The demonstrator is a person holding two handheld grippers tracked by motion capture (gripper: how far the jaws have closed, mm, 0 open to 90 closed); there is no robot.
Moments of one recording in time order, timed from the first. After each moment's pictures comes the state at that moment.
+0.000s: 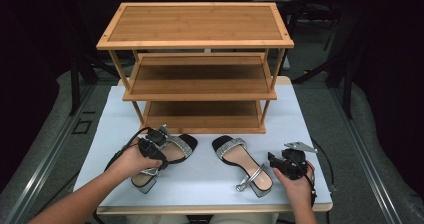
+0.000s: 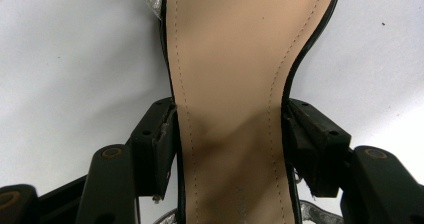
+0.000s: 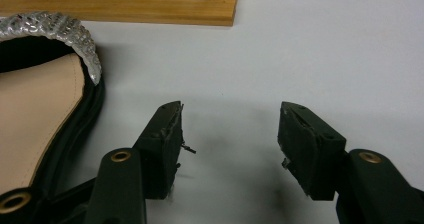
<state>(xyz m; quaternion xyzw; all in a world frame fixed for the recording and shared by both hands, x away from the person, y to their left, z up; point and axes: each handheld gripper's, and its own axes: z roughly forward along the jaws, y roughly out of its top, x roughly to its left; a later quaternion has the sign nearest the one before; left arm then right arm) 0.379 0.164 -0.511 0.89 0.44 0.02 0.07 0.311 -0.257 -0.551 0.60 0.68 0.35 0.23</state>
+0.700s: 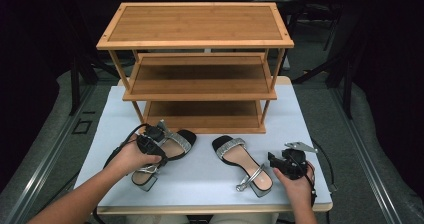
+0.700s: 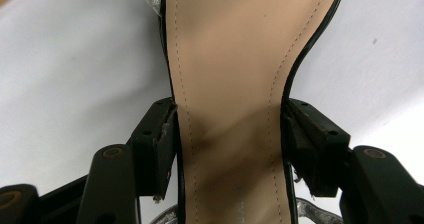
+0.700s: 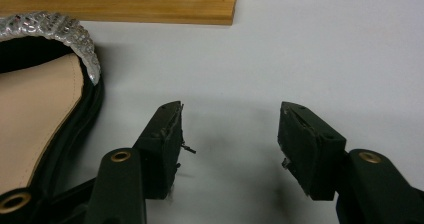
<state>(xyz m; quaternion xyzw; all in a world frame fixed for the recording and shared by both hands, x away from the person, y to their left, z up) 0.389 0.169 -0.500 0.88 0.47 0.00 0.09 0.312 -0.258 -0.552 0.61 0.68 0.35 0.23</state>
